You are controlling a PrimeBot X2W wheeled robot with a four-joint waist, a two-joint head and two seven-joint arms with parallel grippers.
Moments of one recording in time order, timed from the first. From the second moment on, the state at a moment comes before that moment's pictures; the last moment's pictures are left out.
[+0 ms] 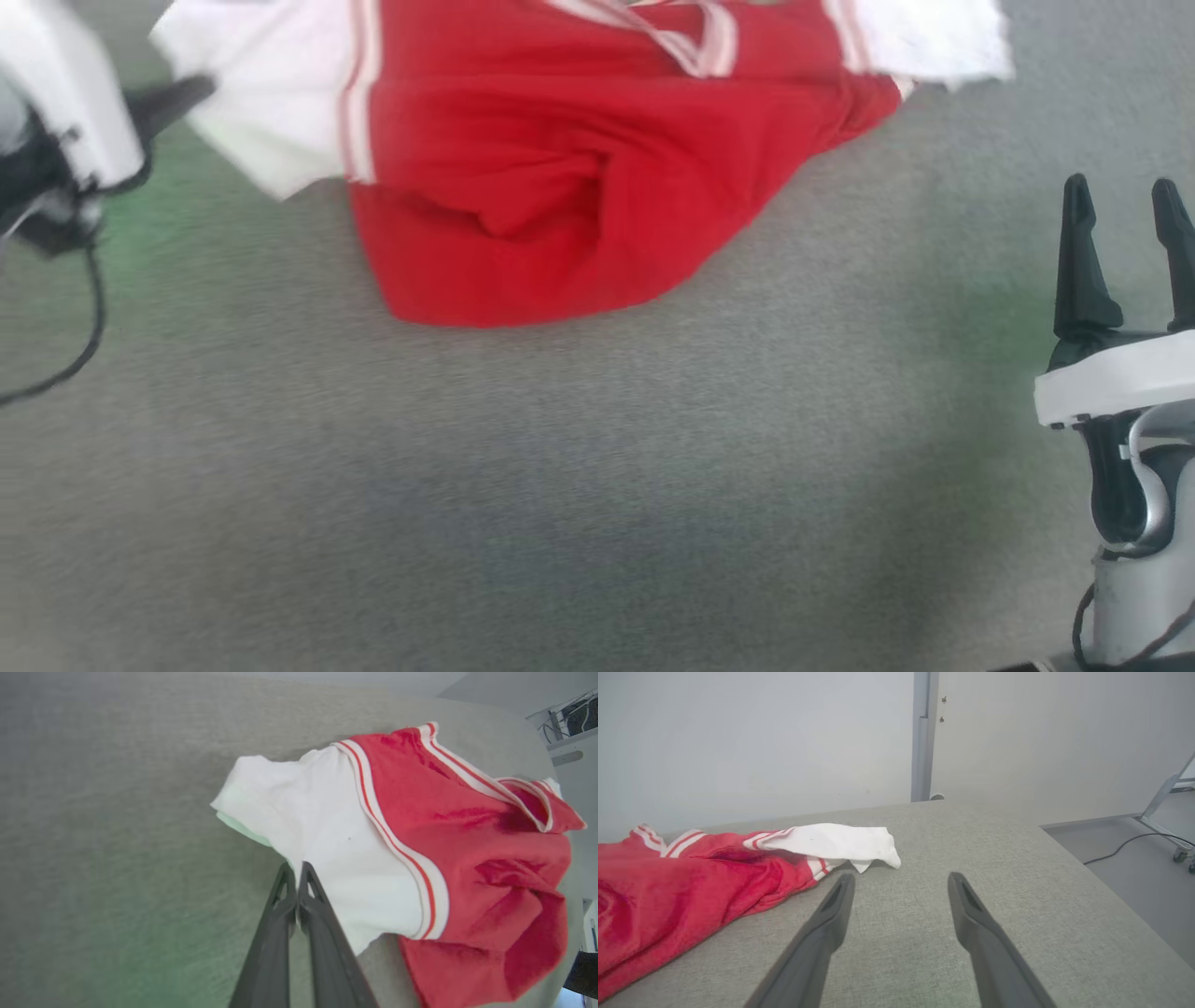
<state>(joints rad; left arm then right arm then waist) -1.19 0.68 -0.72 0.73 -1.33 -0.13 0.59 -0.35 -0.05 -0.24 0.02 0.19 0.13 -0.01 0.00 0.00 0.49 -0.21</state>
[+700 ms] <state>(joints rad) -1.01 0.70 -0.79 0.64 -1.24 -0.13 0.11 -0.34 -0.28 -0.05 -0.02 0.16 0.13 0.16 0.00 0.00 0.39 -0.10</state>
